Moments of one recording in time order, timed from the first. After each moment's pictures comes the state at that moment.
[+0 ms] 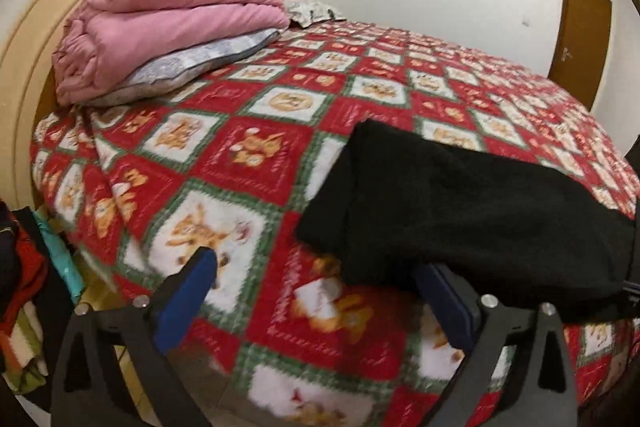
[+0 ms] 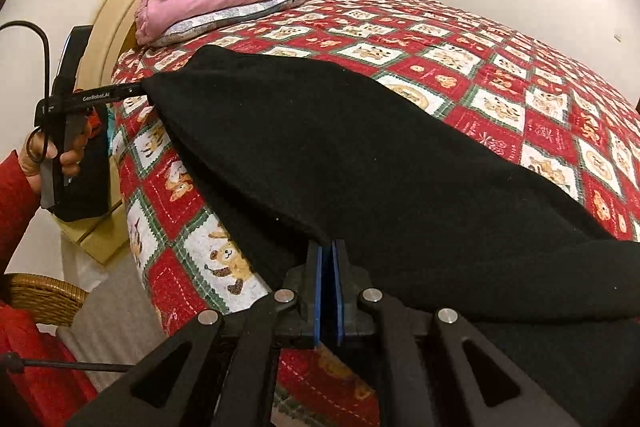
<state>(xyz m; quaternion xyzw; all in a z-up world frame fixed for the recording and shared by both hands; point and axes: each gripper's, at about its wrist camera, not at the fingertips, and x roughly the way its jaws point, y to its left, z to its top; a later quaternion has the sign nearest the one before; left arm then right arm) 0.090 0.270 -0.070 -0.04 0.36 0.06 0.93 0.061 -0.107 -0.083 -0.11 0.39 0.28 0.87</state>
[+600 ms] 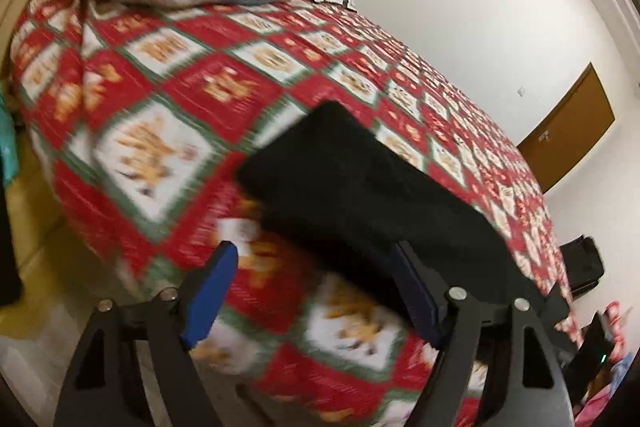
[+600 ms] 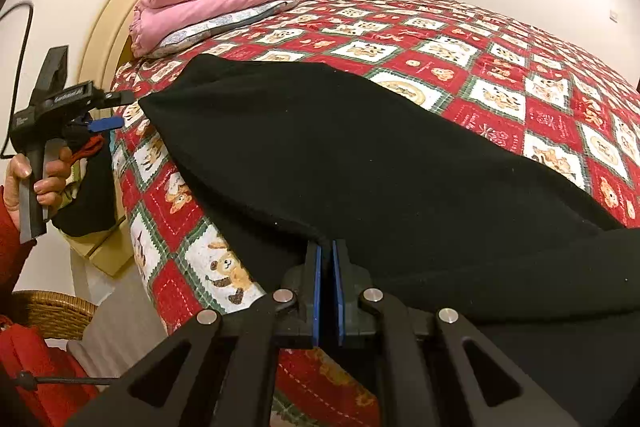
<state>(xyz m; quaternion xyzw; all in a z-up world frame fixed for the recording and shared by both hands) 0.071 0.264 -0.076 -0.27 0.38 0.01 0.89 0.067 -0.108 -0.083 -0.08 0.40 0.27 0.87</state>
